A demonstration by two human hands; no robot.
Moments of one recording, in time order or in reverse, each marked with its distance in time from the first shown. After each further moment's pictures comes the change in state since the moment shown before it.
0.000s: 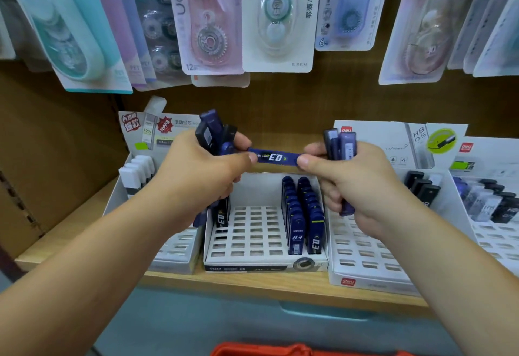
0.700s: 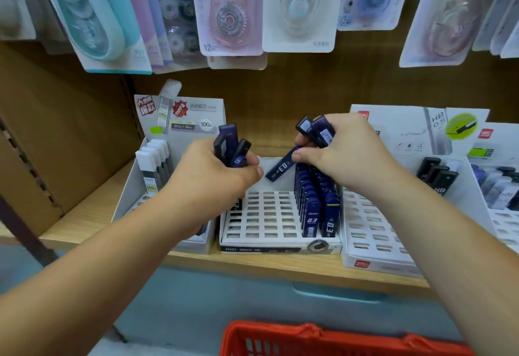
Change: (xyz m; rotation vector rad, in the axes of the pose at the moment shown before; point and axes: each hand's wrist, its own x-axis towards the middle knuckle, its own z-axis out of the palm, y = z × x) left_hand -0.019 -0.020 -0.010 0.193 0.013 -0.085; right_hand 0.019 -0.005 0.018 -0.641 -0.051 -0.294
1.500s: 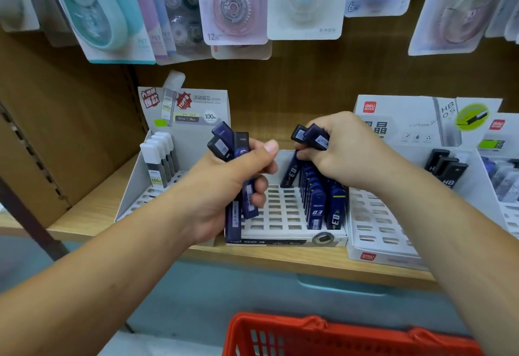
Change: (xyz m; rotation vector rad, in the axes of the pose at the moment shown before) left_hand -0.013 0.001 0.010 -0.632 -0.292 -0.155; right_hand 0.003 0.003 0.001 -0.238 -0.190 -0.076
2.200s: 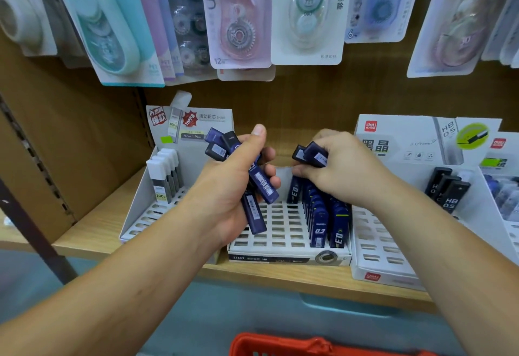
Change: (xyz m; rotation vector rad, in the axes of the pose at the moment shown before) left_hand 0.017 0.008 0.015 -0.309 0.157 0.050; right_hand 0.008 0.000 0.007 -0.057 0.053 0.009
